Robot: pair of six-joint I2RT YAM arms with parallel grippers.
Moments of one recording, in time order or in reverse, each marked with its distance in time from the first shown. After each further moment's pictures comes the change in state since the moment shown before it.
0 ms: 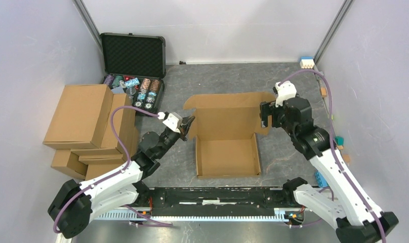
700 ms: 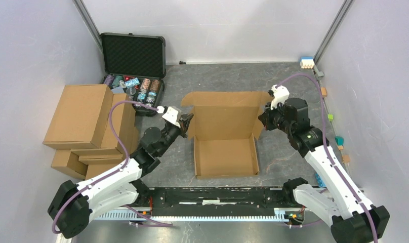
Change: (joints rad) left arm -0.002 -0.001 0.052 -0.114 -0.057 -0.052; right arm -0.110 0.082 -0.098 0.116 -0.364 0.035
